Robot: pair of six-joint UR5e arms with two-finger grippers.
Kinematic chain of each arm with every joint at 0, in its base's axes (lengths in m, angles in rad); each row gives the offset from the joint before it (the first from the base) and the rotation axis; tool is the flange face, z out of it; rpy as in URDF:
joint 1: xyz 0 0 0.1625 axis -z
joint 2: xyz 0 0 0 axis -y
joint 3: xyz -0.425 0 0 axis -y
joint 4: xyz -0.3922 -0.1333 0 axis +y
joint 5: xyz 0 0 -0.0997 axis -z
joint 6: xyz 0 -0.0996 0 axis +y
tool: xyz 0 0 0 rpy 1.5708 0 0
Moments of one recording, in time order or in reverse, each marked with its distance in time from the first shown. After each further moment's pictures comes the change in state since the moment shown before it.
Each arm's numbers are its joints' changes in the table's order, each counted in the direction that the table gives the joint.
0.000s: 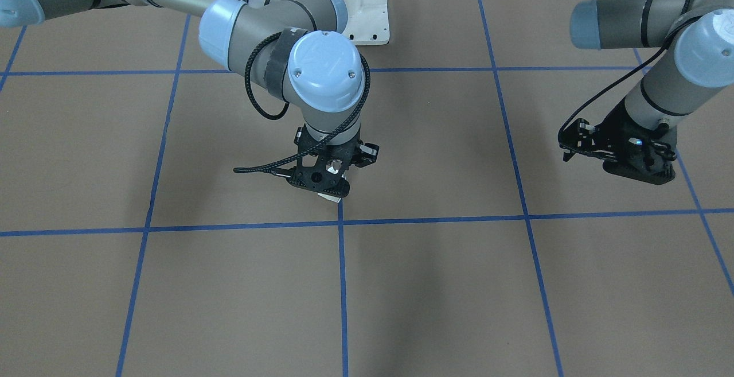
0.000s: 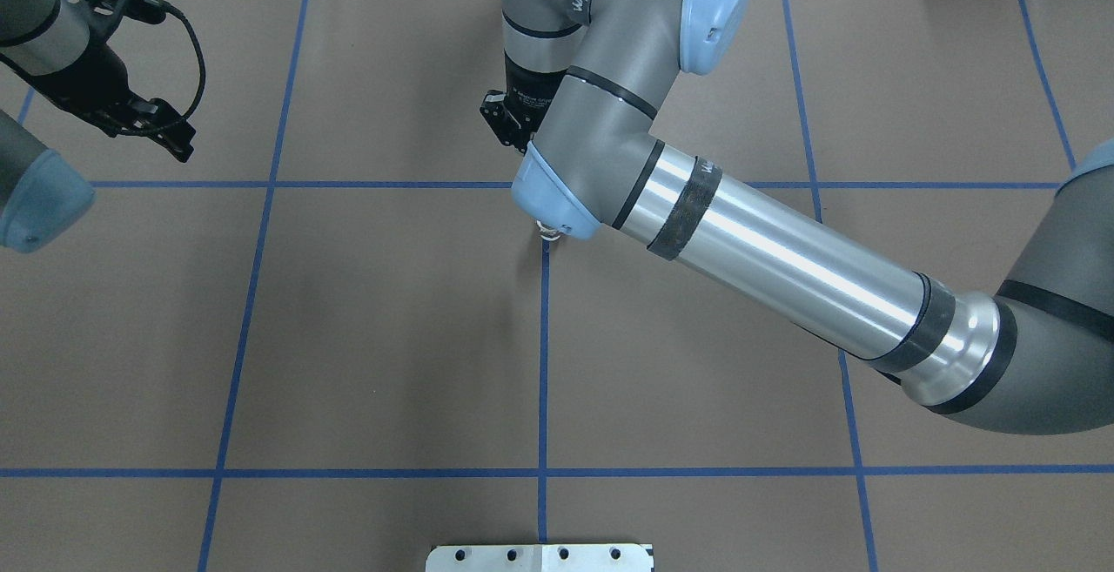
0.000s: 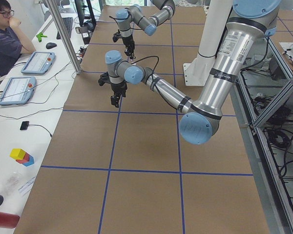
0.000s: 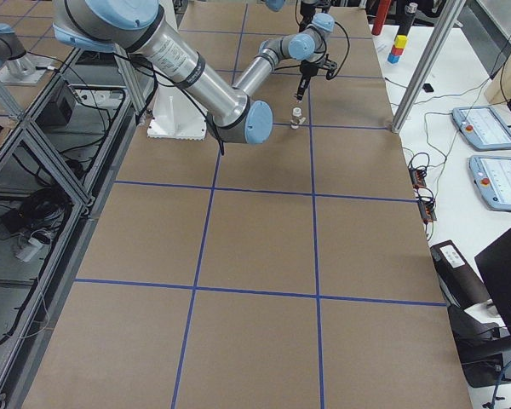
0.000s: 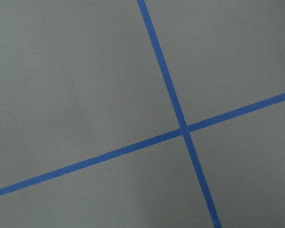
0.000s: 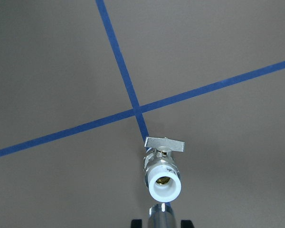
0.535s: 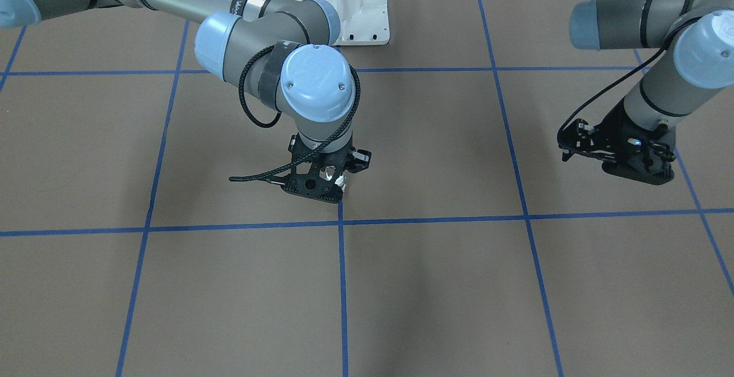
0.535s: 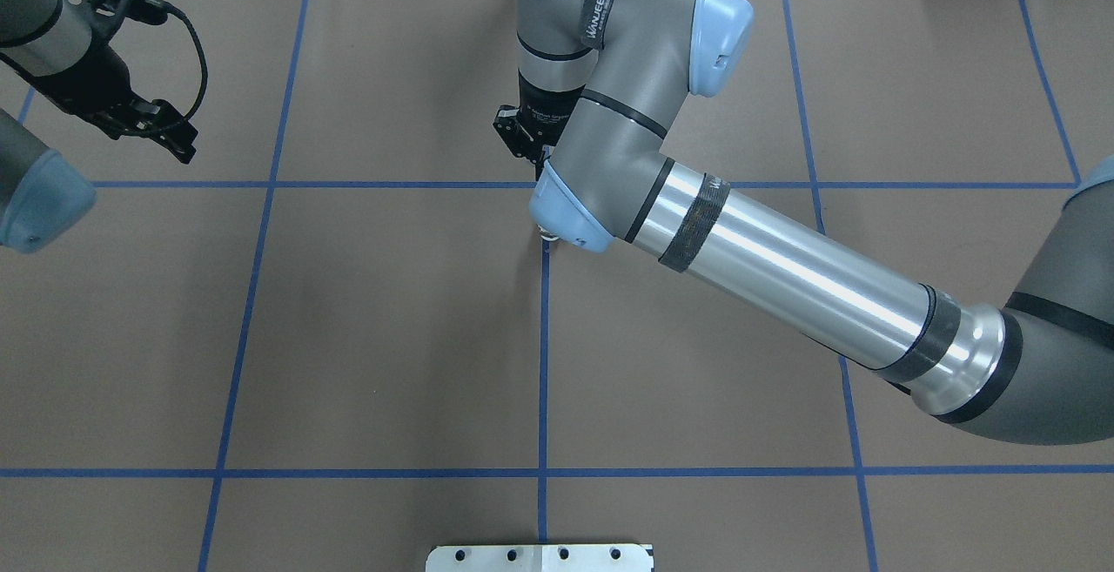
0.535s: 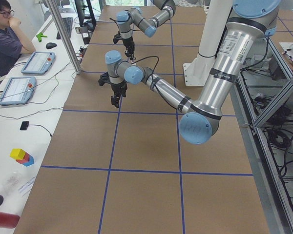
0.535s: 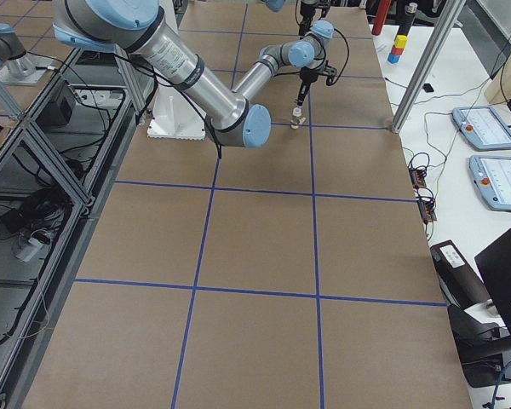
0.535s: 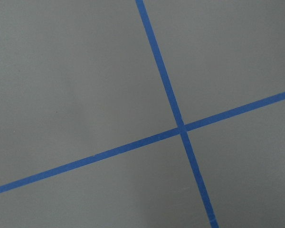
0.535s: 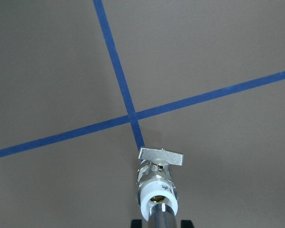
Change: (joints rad) left arm -0.001 -0.002 0.003 0.000 -0.002 0.004; right arm 0.001 -0.024 -0.005 -0.029 -0.006 0.013
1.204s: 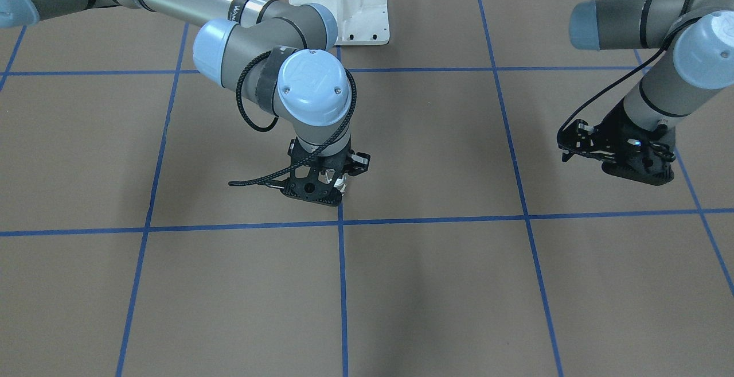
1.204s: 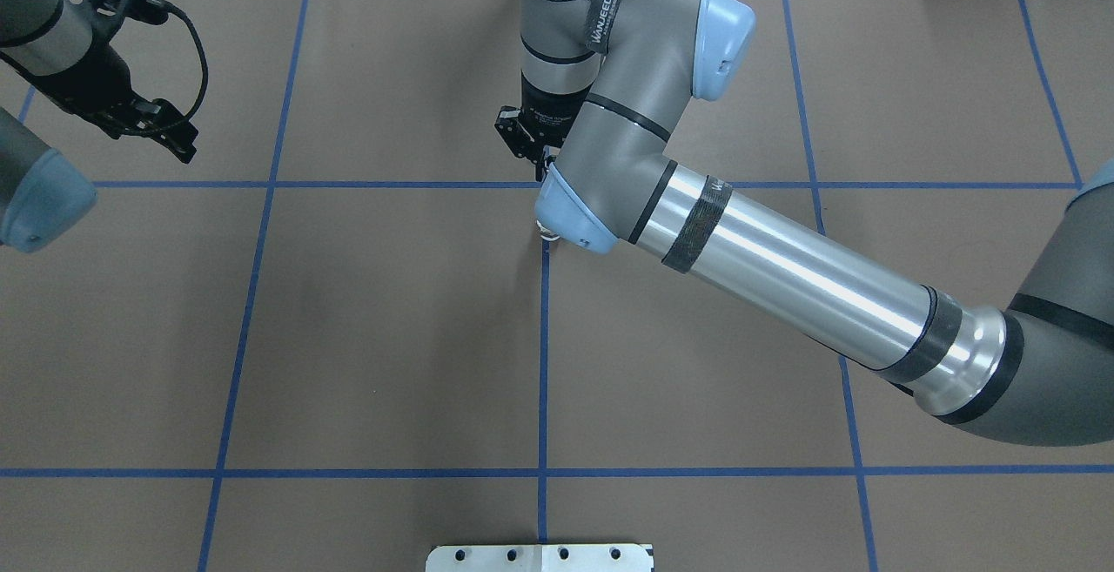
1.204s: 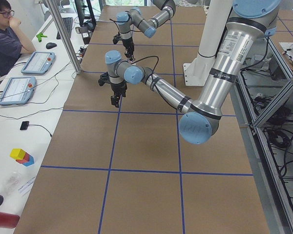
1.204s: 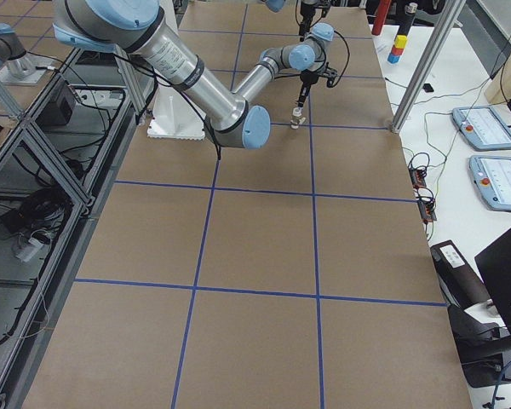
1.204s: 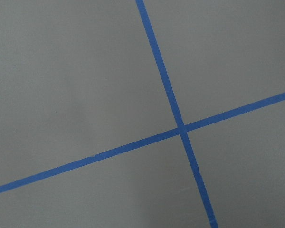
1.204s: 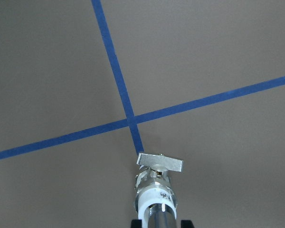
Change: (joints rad) left arm 0.000 -0.001 0.002 0.000 0.001 0.000; right arm 0.000 -0.008 -0.015 -0.046 0.000 0.000
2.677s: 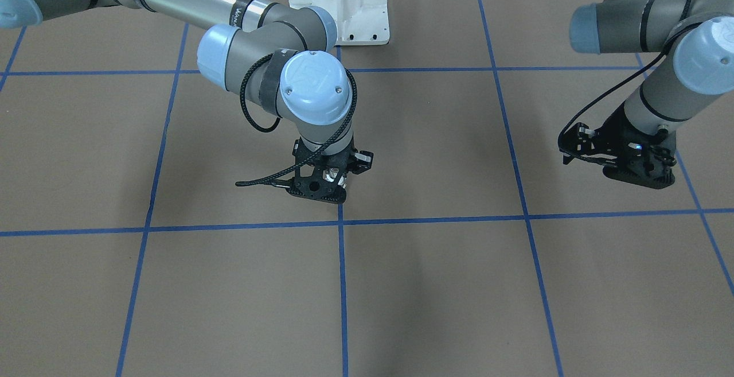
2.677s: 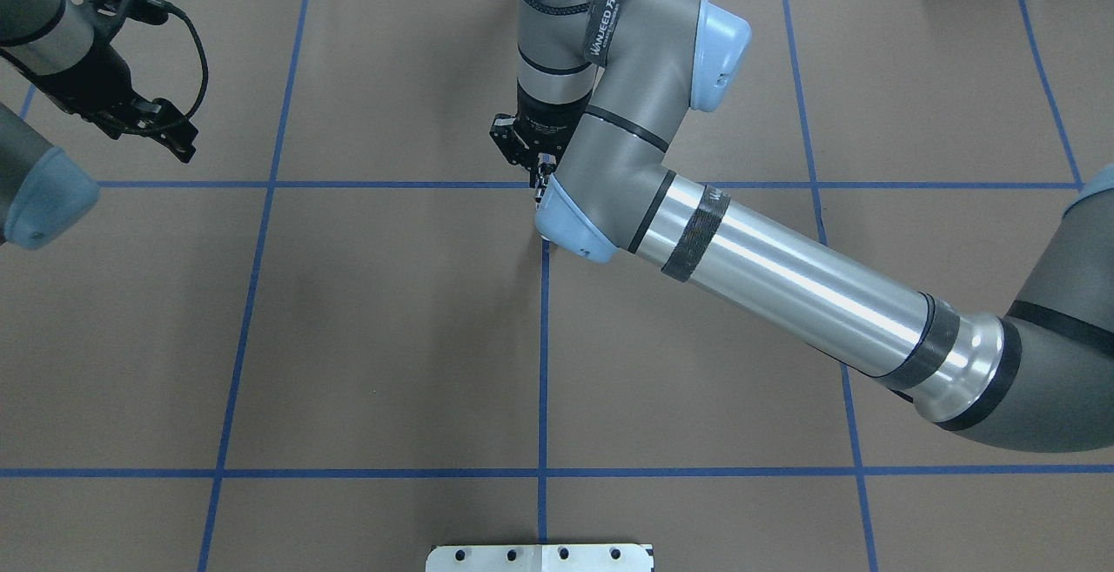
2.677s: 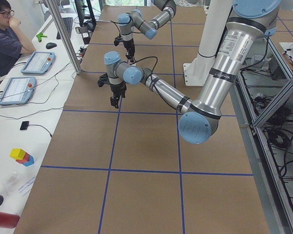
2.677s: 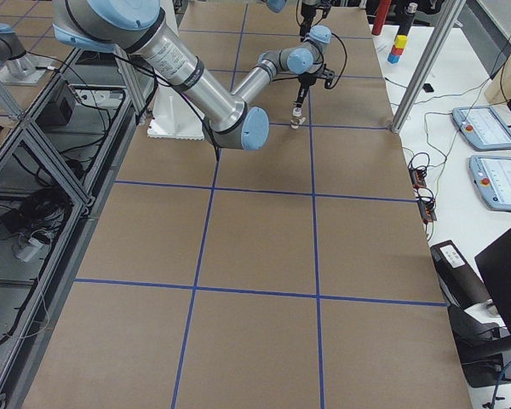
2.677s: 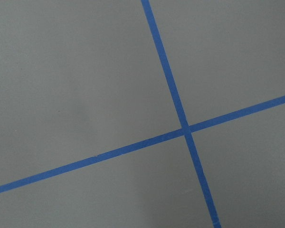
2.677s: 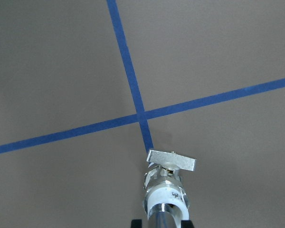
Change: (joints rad) left arm 0.001 -0.006 0.016 0.000 0.000 0.003; right arm 0.014 -0.009 0.000 -0.033 0.002 -0.002
